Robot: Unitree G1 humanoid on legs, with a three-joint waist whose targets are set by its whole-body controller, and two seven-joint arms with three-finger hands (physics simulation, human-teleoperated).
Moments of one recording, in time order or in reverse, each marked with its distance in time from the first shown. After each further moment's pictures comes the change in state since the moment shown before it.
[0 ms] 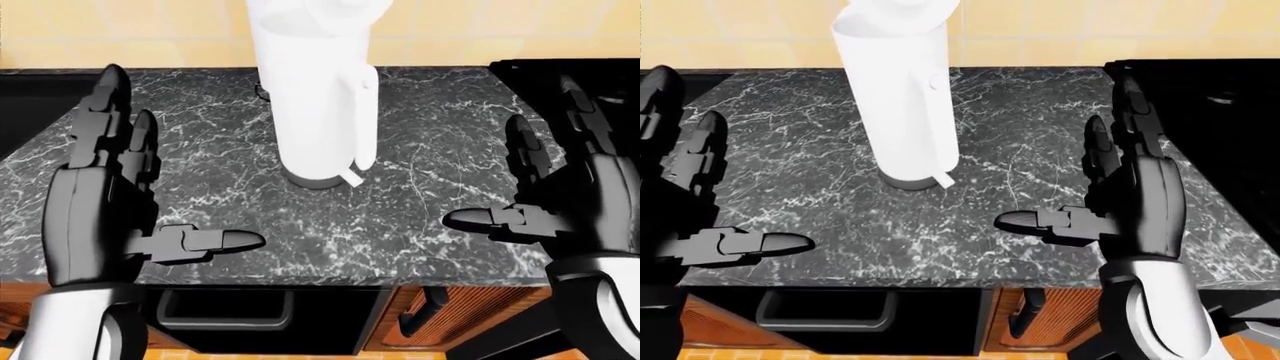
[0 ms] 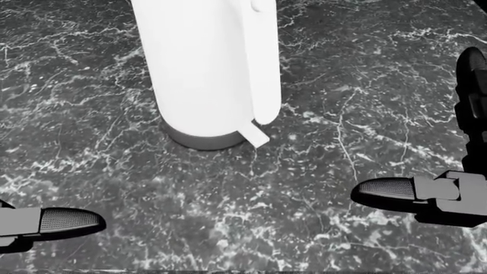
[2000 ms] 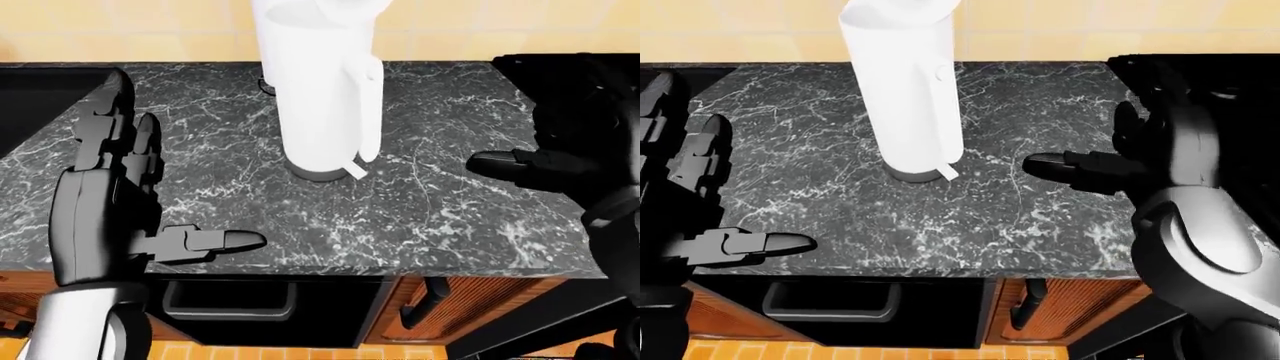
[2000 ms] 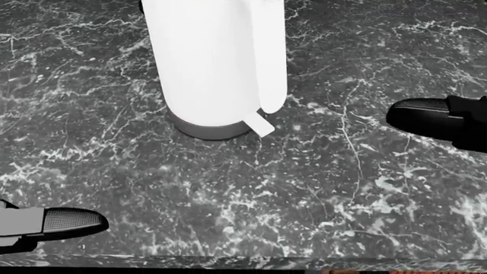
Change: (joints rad) left arm -0.002 -0.066 0.000 0.001 0.039 0.031 -0.036; right arm -0.315 -0.251 -0.105 0.262 0.472 0.287 -0.408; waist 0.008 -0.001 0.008
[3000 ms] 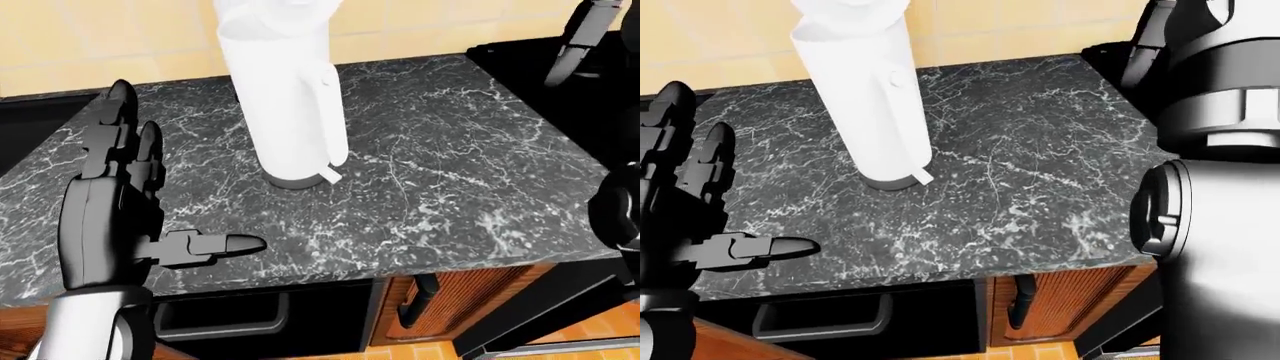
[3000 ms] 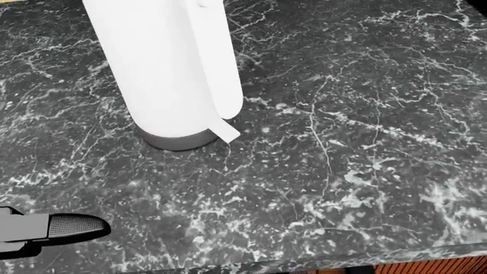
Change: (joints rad) left arm 0.035 -0.052 -0.013 0.001 0.083 0.008 -0.047; right arm -1.093 -0.043 0.447 1.806 -2.502 -1.219 1.662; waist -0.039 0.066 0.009
